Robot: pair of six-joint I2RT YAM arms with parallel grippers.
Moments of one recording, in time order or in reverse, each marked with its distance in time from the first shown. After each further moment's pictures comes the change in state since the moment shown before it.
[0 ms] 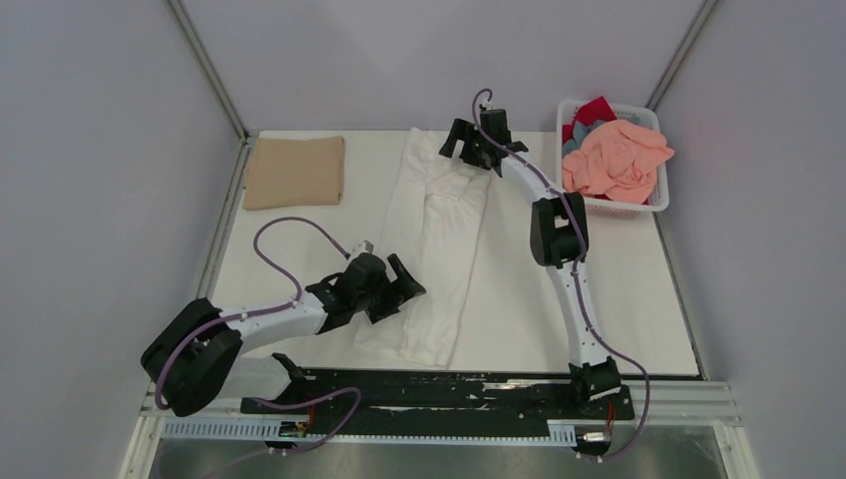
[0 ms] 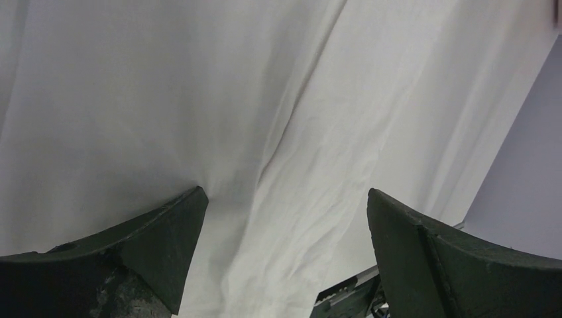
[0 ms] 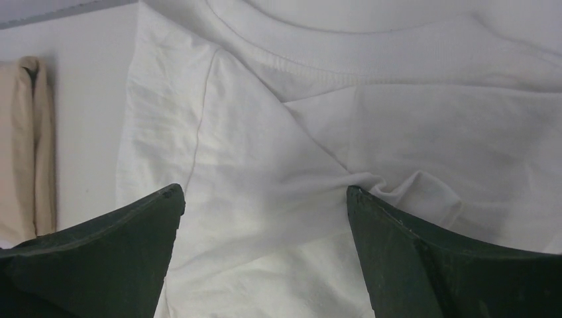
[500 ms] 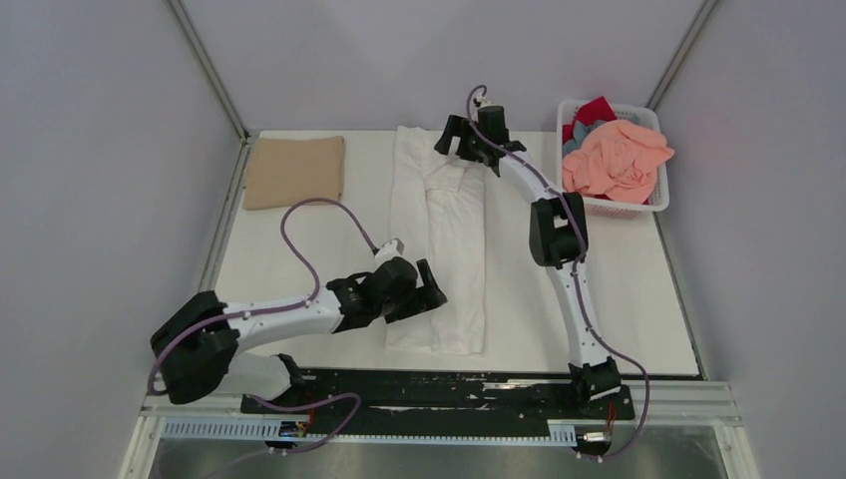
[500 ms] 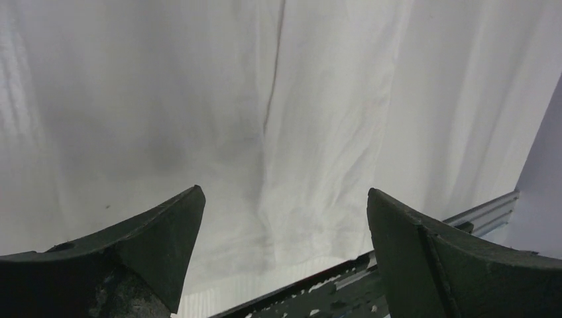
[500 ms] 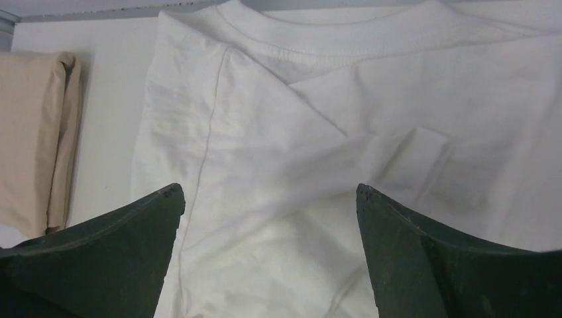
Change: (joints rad) left arm -0.211 0.175 0.215 -0.074 -0.121 0.000; right arm 0.014 0.076 0.090 0.150 -0.072 -0.021
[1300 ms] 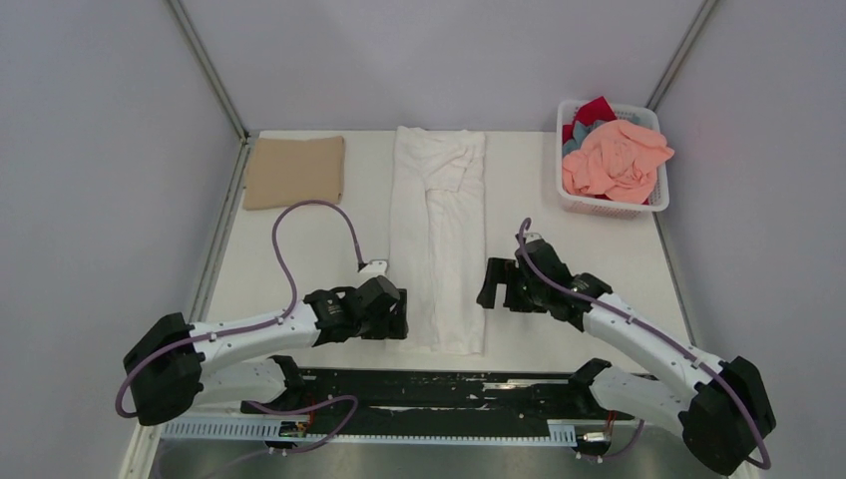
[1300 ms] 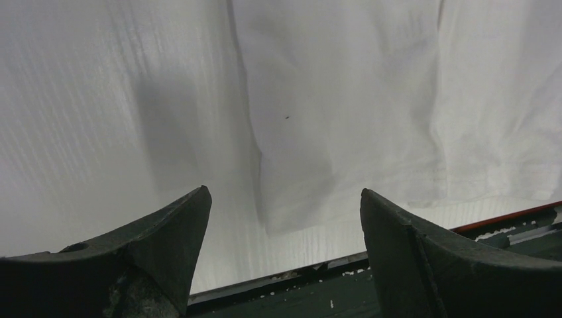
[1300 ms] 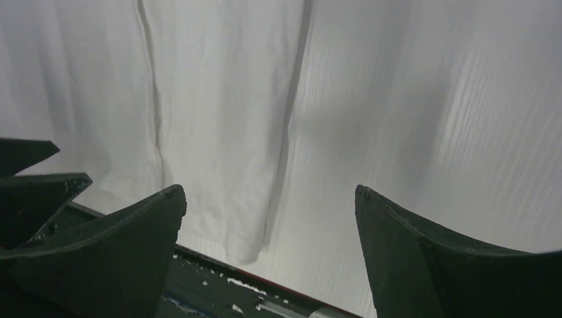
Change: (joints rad) left arm -0.051 -0.286 -0.091 -0.416 -0.106 0.287; right arm 0.316 -1.627 -1.713 -0.312 0.260 0.131
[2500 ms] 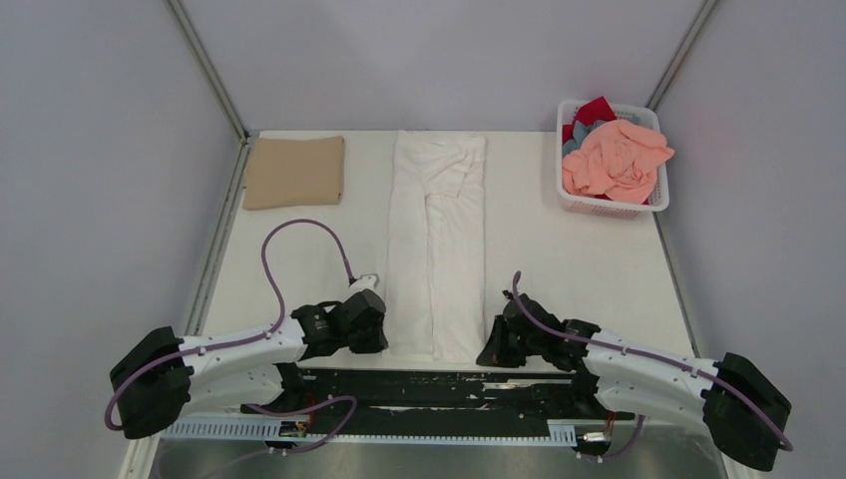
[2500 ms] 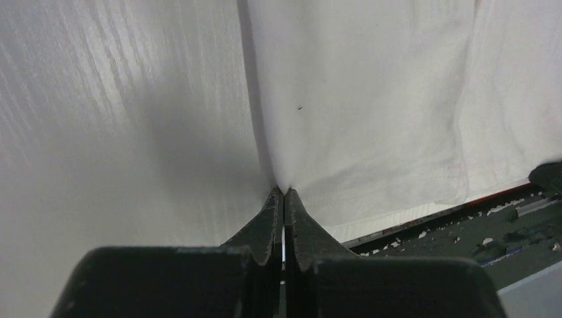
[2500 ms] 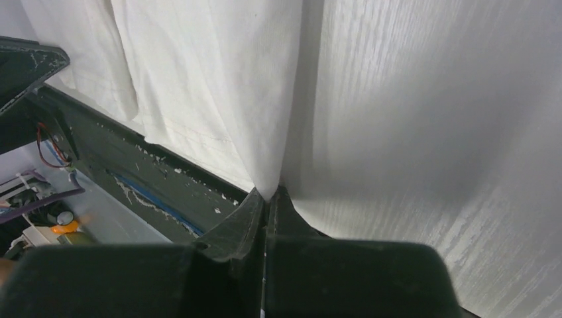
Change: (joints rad) left arm 0.003 -0.047 -0.149 0.115 0.101 -0.055; right arm 0.320 -0.122 -0.399 0.209 -0.159 0.436
